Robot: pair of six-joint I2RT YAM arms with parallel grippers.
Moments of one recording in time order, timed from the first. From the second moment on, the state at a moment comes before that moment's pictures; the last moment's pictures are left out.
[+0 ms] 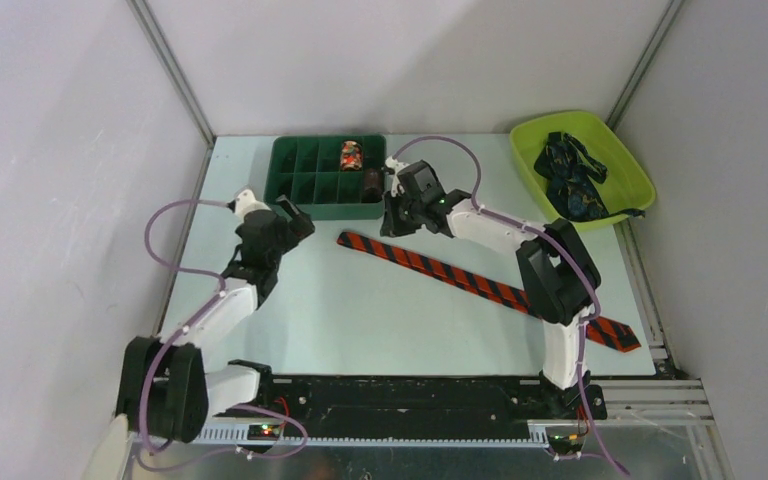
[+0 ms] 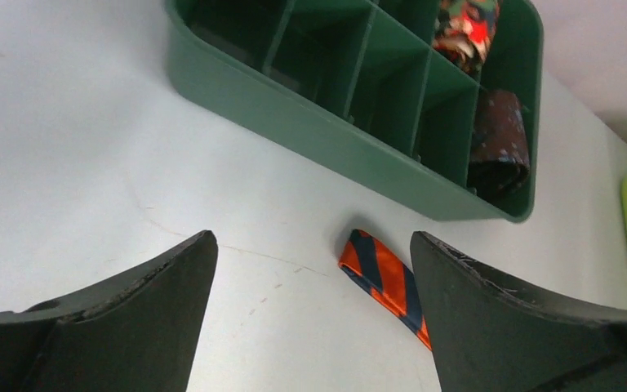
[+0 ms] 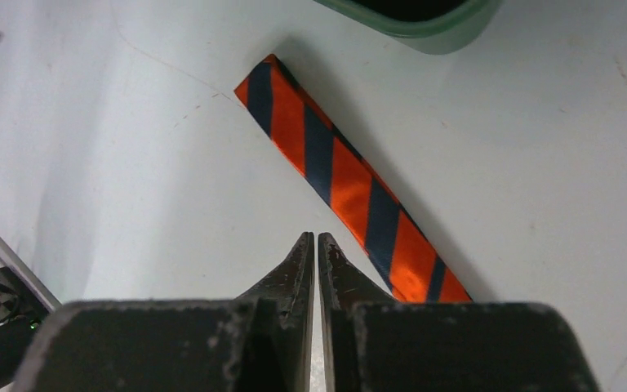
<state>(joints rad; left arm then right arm) -0.18 1.14 0.57 0.14 -0.25 -0.66 0.66 1.96 1.45 -0.25 -0.23 0.41</state>
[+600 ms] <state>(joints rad) -0.19 1.59 0.52 0.57 0.15 -0.76 0.68 2.17 1.57 -0.21 -0.27 0.49</state>
